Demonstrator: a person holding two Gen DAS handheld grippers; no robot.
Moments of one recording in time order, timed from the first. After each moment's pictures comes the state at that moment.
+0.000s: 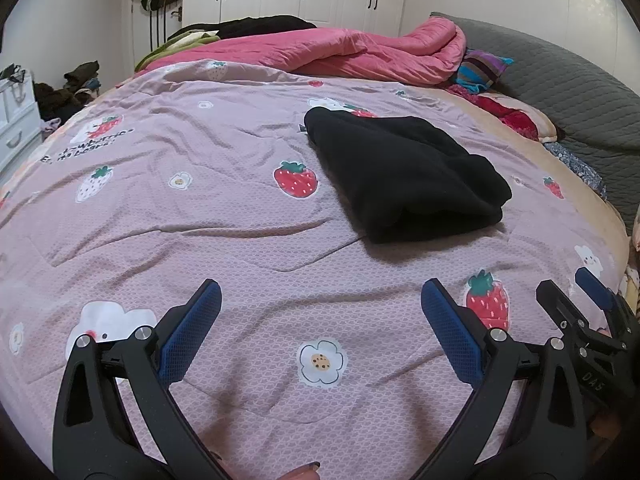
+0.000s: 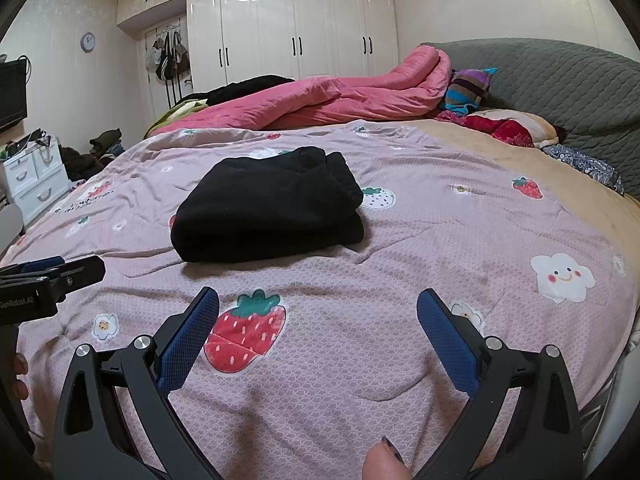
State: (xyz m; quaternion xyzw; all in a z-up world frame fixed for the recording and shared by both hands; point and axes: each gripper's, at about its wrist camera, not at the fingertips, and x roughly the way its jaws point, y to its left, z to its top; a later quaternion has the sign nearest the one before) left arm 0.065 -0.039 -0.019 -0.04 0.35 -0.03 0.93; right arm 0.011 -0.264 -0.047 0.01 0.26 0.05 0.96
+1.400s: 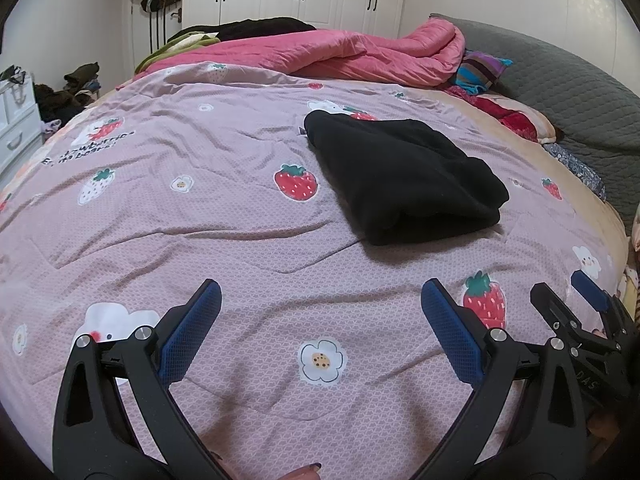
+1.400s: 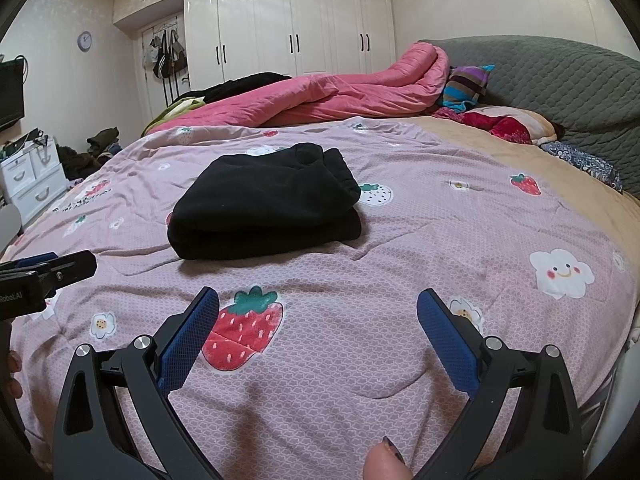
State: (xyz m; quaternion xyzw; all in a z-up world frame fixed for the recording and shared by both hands) left arm 0.062 -0.038 -0.016 -0.04 0.35 -0.03 0.93; right arm 0.013 -0.266 -0.050 0.02 0.27 0.04 0.96
